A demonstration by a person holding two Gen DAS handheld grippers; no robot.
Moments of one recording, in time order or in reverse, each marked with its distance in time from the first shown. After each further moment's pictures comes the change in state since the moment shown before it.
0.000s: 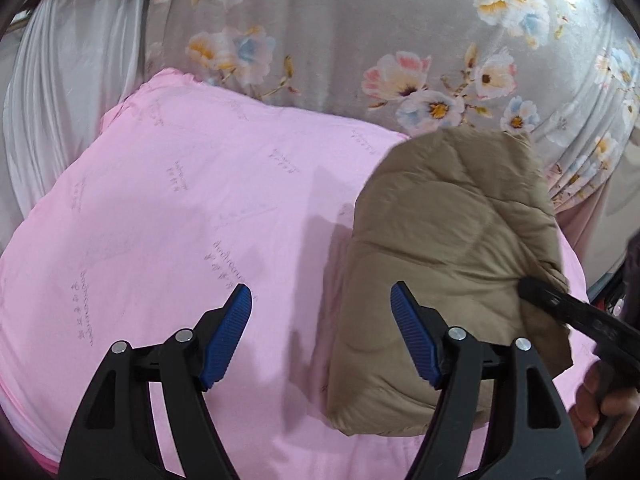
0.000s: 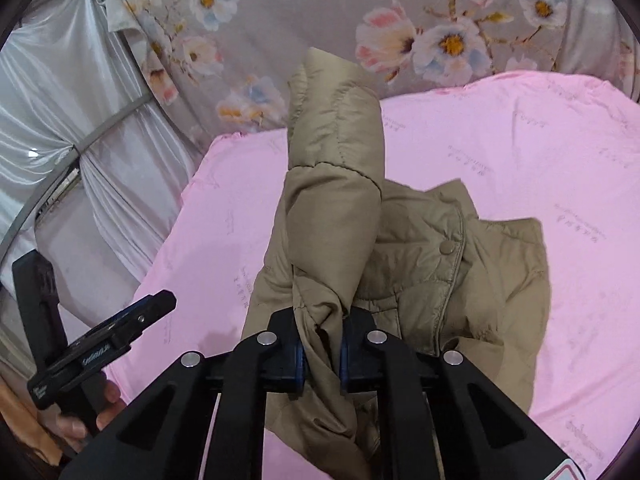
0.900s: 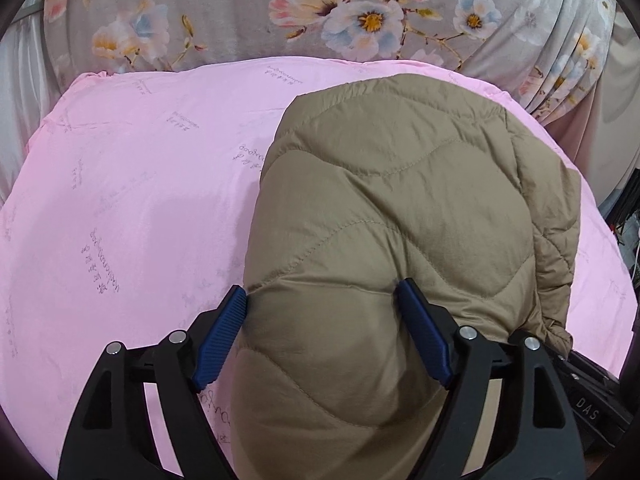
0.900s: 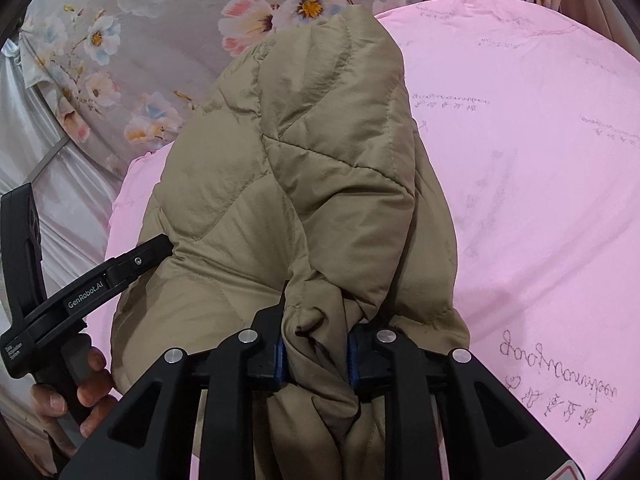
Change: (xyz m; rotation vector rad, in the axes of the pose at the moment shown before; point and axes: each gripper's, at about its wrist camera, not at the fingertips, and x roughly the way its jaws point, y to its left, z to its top) left arm 0.123 -0.127 -0.046 0.212 0.167 -0.005; right arm 0.032 -0.125 -0.085 0.249 0.048 -0.138
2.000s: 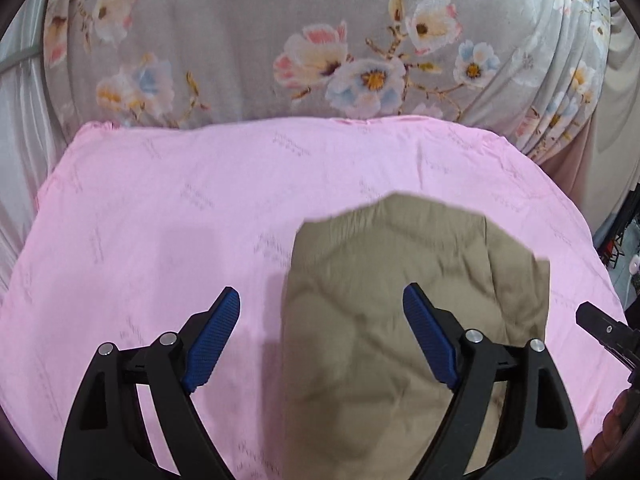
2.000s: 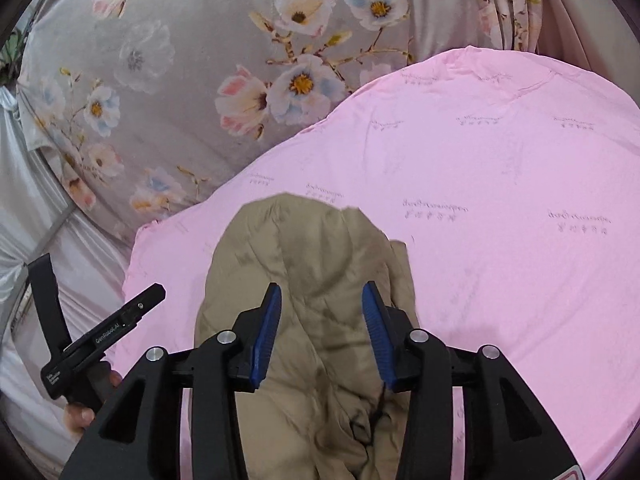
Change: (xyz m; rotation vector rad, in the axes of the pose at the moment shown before) left arm -0.047 0.014 0.093 0.030 -0.109 0.006; right arm -0.077 0.018 0.098 0.108 -0.154 -0.019
